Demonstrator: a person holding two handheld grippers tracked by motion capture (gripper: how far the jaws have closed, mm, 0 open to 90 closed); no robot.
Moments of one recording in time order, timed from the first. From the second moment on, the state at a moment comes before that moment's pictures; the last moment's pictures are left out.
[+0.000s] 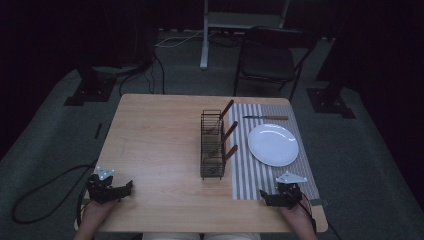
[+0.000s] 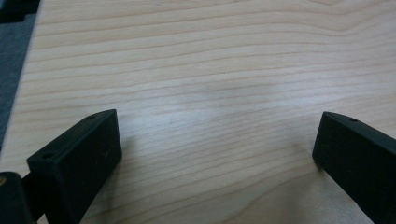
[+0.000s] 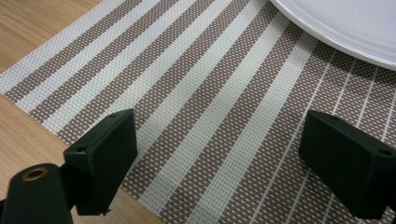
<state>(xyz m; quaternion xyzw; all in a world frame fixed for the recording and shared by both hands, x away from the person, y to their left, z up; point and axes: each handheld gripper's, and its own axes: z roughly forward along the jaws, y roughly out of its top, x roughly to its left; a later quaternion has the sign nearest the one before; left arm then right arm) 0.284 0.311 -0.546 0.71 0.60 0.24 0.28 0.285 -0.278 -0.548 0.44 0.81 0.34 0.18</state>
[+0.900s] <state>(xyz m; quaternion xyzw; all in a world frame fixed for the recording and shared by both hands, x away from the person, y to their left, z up) 0.283 0.317 -0.547 0.69 0.63 0.25 0.27 0.292 -0.275 -0.541 0.45 0.82 0.32 0.16</state>
